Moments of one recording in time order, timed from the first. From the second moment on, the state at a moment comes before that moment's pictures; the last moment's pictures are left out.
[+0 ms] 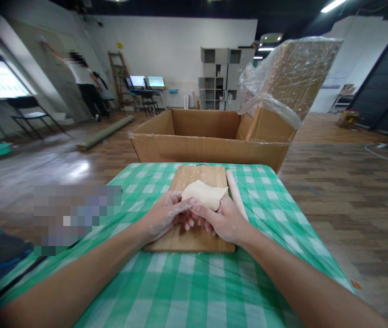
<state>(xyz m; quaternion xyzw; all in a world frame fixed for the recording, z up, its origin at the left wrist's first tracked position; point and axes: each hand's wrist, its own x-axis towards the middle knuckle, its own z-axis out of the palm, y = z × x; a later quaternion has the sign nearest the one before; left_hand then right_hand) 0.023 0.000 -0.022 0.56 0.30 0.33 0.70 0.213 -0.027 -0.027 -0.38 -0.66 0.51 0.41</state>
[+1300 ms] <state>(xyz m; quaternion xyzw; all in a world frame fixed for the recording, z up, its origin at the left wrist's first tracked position) 0.026 -0.001 -0.019 0.66 0.37 0.40 0.52 0.212 -0.024 -0.024 -0.36 -0.69 0.50 0.38</state>
